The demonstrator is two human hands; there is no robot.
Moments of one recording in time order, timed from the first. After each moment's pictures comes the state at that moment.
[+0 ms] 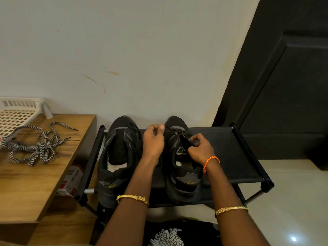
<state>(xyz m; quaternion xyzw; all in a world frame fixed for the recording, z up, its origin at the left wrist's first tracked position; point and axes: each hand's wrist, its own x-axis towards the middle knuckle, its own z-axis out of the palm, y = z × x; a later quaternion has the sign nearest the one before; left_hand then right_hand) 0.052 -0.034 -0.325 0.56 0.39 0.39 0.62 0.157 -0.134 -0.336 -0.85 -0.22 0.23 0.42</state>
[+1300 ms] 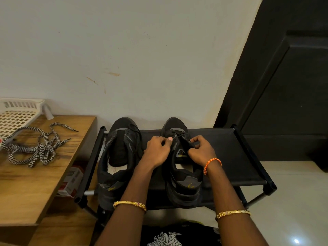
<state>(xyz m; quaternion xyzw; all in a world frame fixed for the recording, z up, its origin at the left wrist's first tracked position) 0.035 -0.031 -0.328 0.79 0.38 0.15 0.46 0.156 -0.134 -0.332 -0.84 -0.23 0.26 0.42</state>
